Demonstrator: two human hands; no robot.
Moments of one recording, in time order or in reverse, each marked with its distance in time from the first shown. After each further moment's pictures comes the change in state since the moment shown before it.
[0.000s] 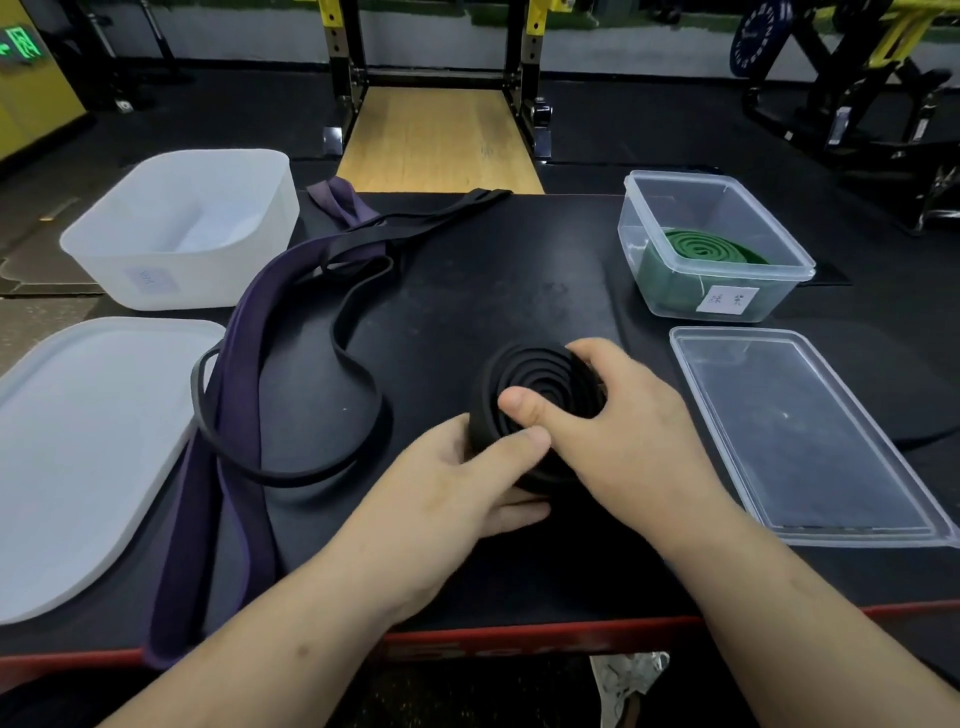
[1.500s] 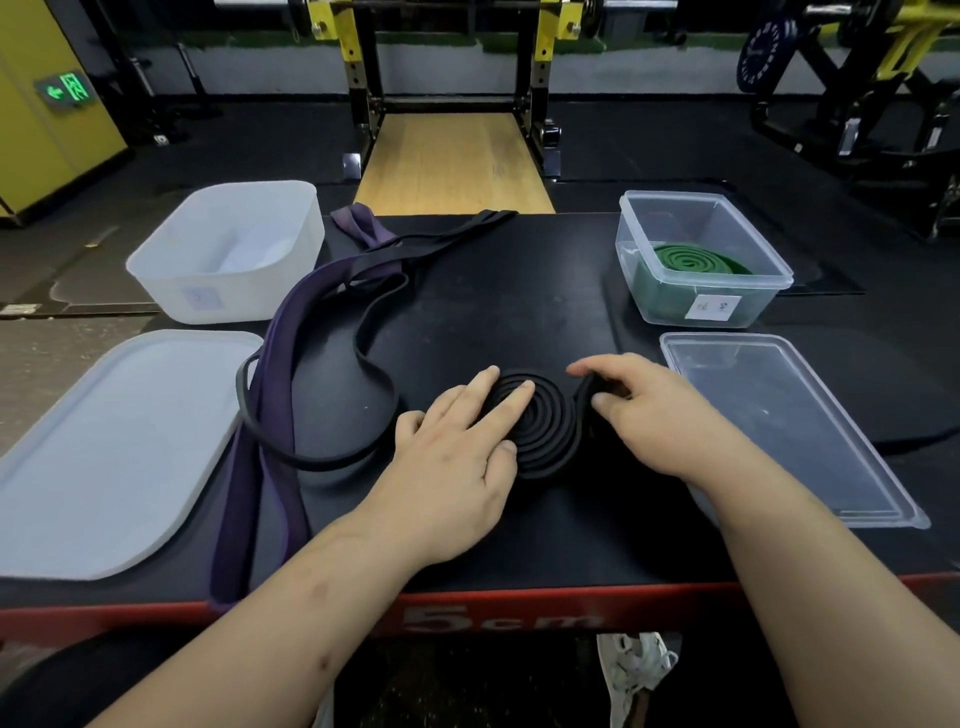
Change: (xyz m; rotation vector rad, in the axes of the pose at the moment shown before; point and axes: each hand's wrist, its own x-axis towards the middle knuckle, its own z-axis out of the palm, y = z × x) left_hand 0.017 -0.019 -0.016 1.353 0.144 0.307; right_hand 0.032 0.046 -0.026 -0.080 -0.217 -0.018
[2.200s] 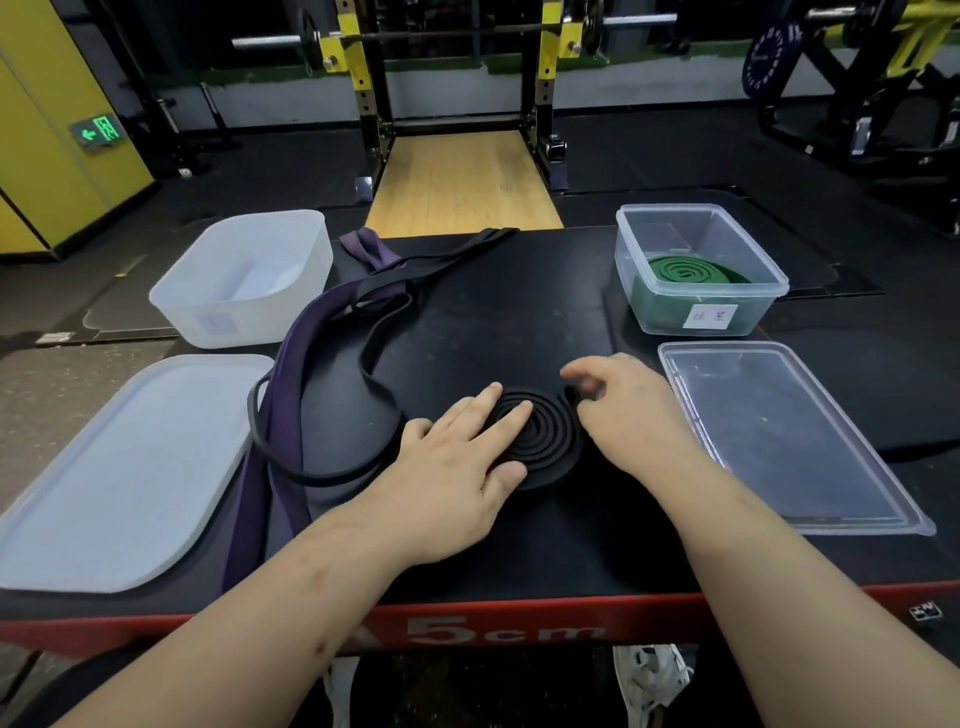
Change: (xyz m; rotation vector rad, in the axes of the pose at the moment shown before) left_hand 0.010 -0.003 -0.009 0.140 -0.156 0.044; right_hand 0.016 -0.005 0.018 -0.067 0.195 0.015
